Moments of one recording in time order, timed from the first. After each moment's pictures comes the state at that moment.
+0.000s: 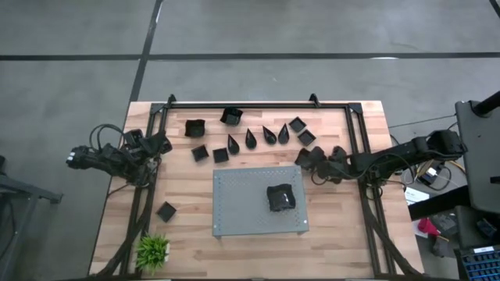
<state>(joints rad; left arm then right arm) -0.26 0.00 0.02 0.78 -0.59 -0.73 0.06 1.10 0.30 -0.30 0.54 2.10</state>
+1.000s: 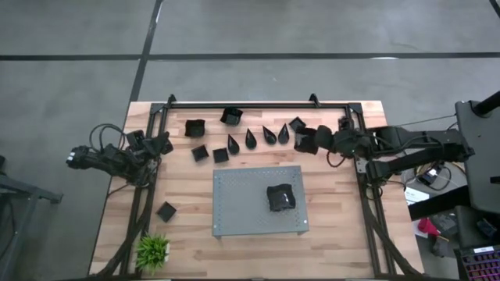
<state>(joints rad) -0.26 0.00 0.02 0.72 -0.59 -0.71 0.06 0.96 1.03 -0.85 0.52 1.58</state>
